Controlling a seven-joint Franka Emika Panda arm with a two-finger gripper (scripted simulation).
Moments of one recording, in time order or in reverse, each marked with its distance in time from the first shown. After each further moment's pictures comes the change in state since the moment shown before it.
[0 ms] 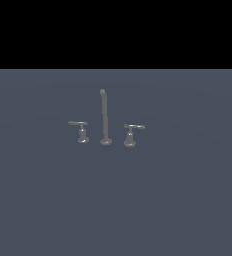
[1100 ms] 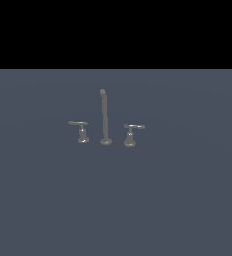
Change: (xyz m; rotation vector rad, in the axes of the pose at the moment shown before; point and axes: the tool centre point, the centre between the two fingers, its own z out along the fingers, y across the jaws) arm 0.015 -0.047 0.043 0.003 0.001 0.189
